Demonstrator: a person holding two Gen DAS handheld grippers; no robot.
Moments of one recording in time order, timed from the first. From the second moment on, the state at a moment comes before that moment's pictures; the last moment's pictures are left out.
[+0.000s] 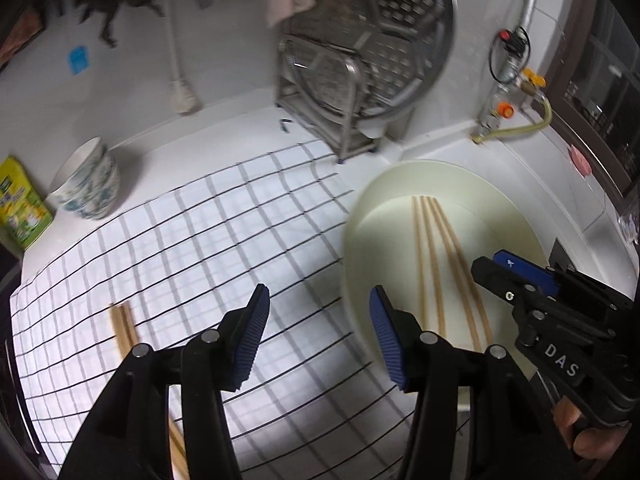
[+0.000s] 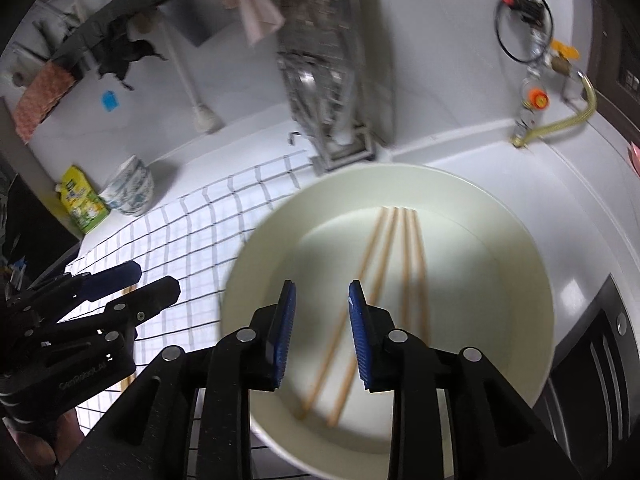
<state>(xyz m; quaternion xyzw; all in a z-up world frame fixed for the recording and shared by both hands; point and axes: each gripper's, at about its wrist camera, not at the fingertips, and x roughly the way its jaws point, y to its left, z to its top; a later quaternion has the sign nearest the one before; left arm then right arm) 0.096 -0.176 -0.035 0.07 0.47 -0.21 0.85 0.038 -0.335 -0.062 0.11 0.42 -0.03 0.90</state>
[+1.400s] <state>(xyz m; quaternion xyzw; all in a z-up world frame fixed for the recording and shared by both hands) 0.076 0.073 -0.125 0.00 0.54 -0.01 0.84 0.073 -0.096 -0.158 0.01 0.51 0.15 0.85</state>
